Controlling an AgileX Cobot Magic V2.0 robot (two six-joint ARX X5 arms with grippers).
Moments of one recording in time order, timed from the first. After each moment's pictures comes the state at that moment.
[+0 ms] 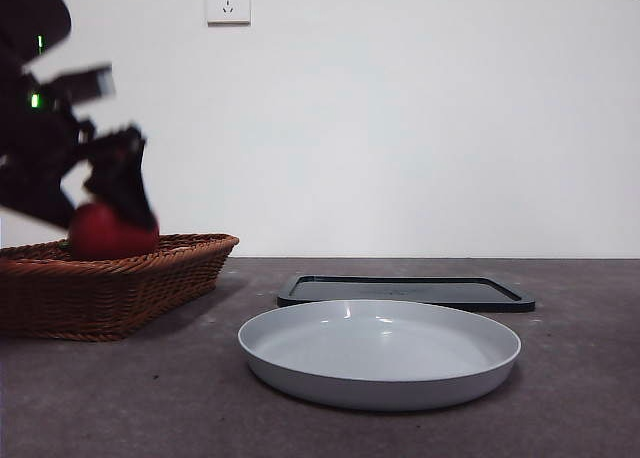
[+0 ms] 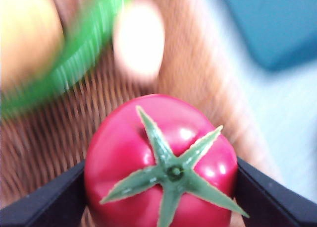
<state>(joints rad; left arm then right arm) -0.18 1.51 0.95 -0.21 0.24 0.10 0.32 0.77 0.99 -1.00 -0.57 -0.03</state>
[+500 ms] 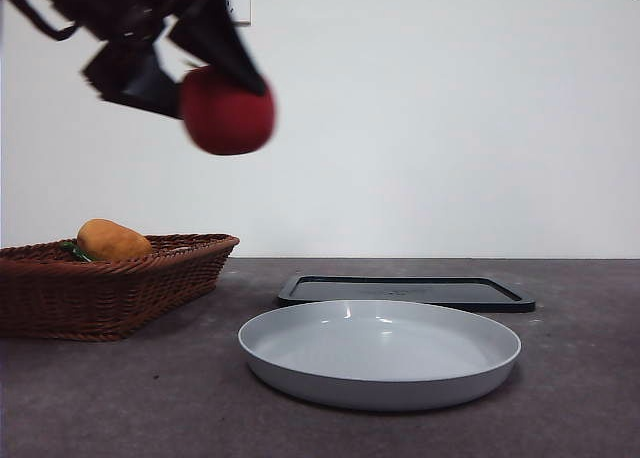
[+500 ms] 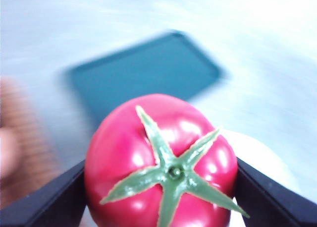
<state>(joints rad) -0.48 1.31 0.99 -0.24 0.34 0.04 0.32 0.77 0.99 -0.98 -0.54 -0.03</state>
